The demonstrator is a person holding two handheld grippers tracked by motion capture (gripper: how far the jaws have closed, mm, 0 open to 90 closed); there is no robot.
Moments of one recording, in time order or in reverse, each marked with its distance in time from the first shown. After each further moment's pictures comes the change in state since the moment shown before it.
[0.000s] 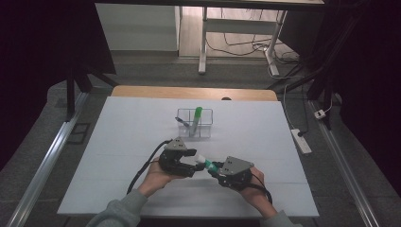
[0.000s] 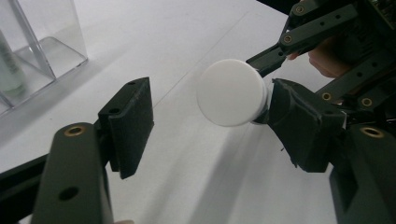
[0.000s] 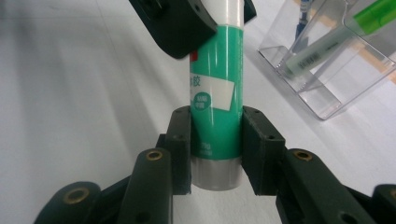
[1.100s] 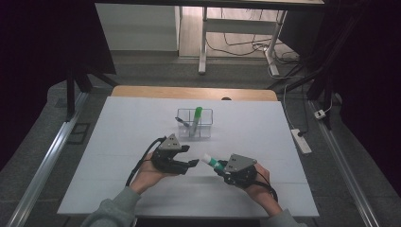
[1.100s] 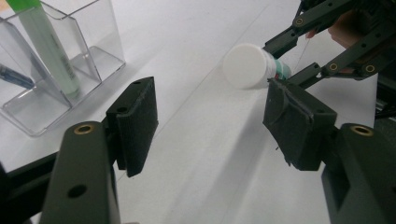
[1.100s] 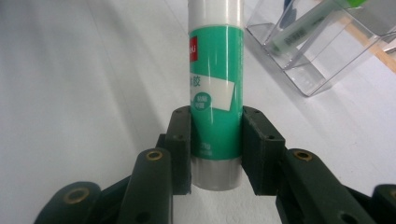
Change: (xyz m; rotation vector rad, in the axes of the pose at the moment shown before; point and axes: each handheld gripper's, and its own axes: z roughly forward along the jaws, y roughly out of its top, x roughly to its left) left arm 0.003 0.003 -0.023 0.021 0.104 0.072; right arm -0.013 -0.007 -0.007 0.068 -0.021 0.005
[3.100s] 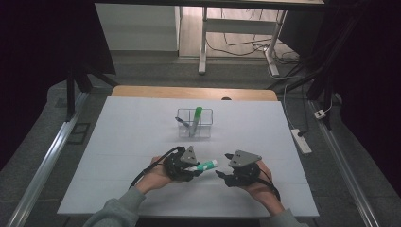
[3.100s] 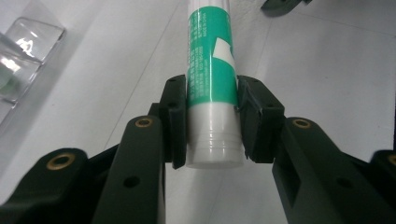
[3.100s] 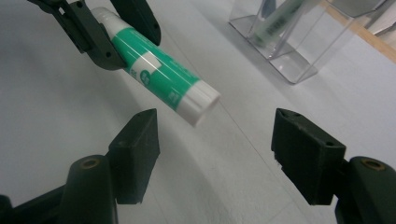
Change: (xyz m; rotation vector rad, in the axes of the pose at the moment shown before) left arm -0.023 0.002 0.035 0.272 -0.045 0.268; right arm -0.007 -0.001 -0.004 0.019 -0.034 0.081
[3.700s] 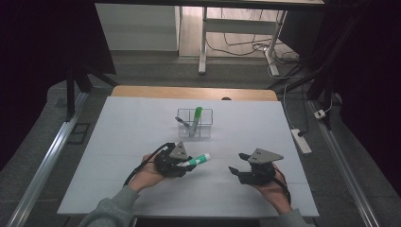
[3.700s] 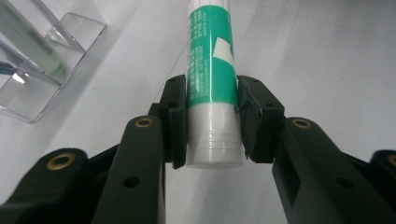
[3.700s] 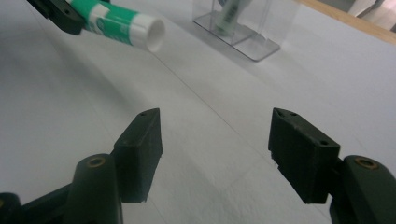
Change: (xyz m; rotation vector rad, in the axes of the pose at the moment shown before) left arm 0.012 -0.013 -0.020 -0.039 0.055 -0.052; right arm -0.024 -0.030 -0.023 -0.079 -0.022 0.193
